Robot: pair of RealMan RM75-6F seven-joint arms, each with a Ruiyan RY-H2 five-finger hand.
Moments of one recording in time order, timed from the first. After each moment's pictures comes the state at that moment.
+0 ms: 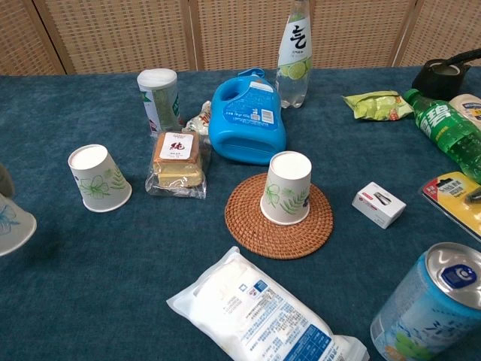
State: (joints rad) left arm -0.31 -1.06 0.04 -1.98 1.34 1.09 0.39; right arm 0.16 -1.23 0.14 -1.42 -1.49 1.55 0.13
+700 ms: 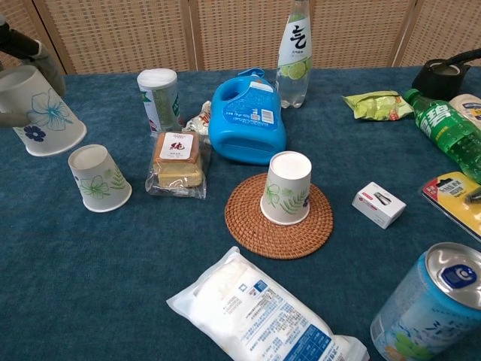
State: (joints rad) left arm -0.59 -0.98 -0.15 -2.17 0.93 1.04 0.61; right arm 0.16 -1.23 0.15 -1.41 -1.49 1.54 0.13
